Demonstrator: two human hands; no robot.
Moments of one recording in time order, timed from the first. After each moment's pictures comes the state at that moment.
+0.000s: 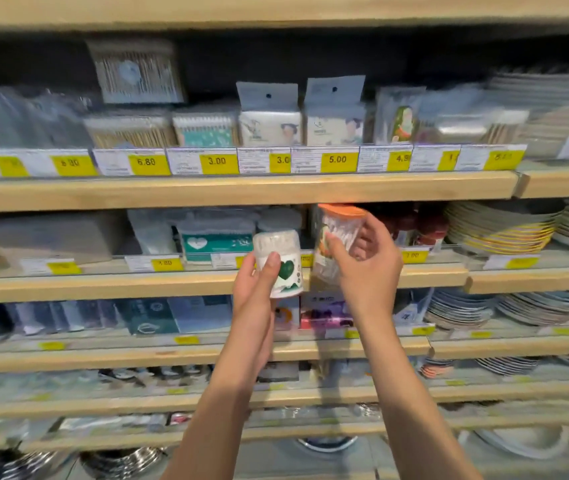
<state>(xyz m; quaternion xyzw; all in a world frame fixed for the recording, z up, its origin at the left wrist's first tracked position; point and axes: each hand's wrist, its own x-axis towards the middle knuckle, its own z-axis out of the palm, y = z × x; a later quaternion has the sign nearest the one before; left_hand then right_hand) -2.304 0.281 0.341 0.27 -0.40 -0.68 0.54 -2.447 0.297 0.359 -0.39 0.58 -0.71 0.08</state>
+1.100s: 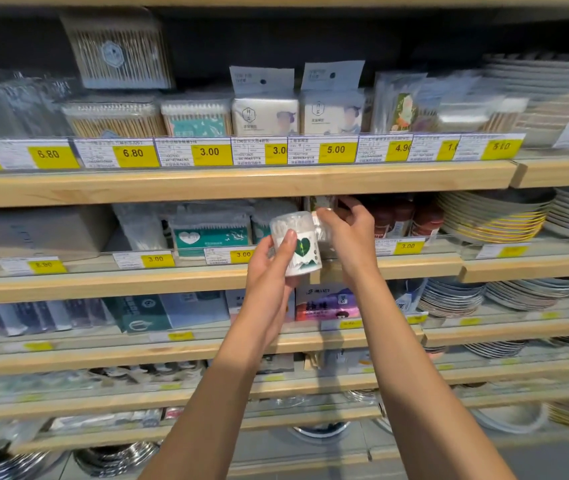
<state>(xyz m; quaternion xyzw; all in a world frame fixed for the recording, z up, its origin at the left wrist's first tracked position) -2.326 0.264 0.359 0.30 -0.43 -0.70 0.48 -2.466 0.245 0.367 -0.35 0.60 -0.67 0.25</state>
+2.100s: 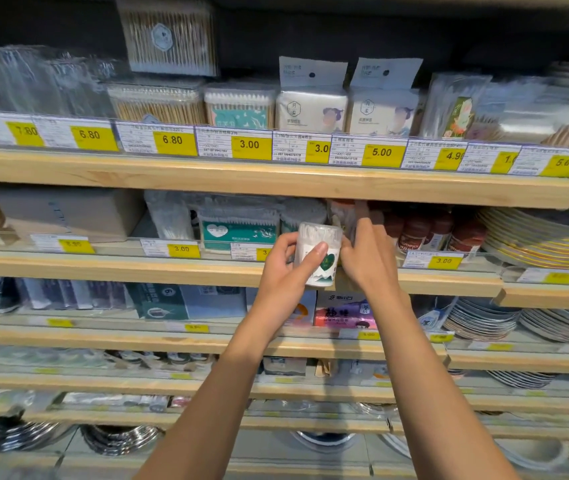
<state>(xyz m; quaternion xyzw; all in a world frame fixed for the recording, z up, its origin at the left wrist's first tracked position) -2.311 0.234 0.336 0.34 -0.60 -0.55 0.47 -2.457 0.241 0.359 -0.54 0.78 -0.31 -0.04</state>
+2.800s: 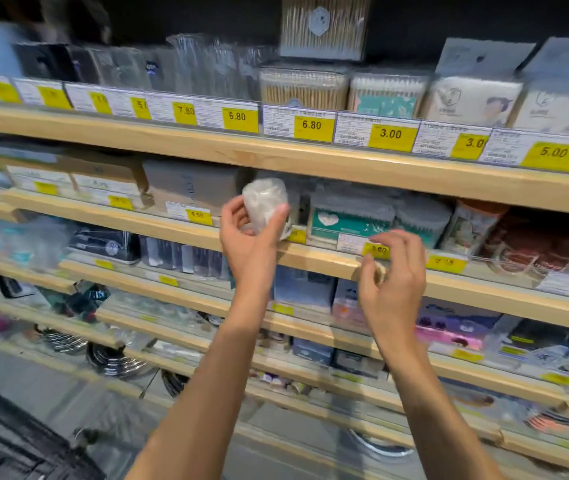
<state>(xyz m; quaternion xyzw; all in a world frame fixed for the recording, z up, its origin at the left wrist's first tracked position) -2.157 0.197 0.352 0.47 -0.38 -0.34 0.72 -2.328 0.233 0.306 -0.60 0.55 -0.57 -0.10</state>
